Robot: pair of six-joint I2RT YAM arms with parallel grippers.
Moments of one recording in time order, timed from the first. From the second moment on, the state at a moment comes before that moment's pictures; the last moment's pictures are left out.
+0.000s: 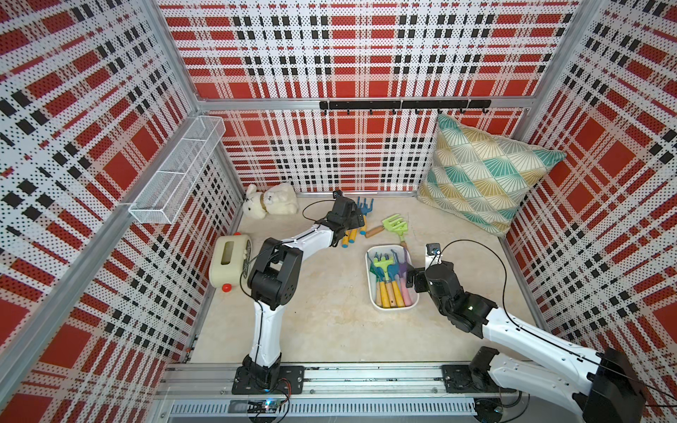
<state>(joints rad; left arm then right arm) -0.47 2.16 1.62 -0.11 -0.16 -0.52 0.75 0.97 0.54 -0.09 0.59 0.31</state>
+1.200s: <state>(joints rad) -0.40 2.29 1.69 -0.28 -0.21 -0.49 0.74 1.06 0.53 -0.03 0.61 0.30</state>
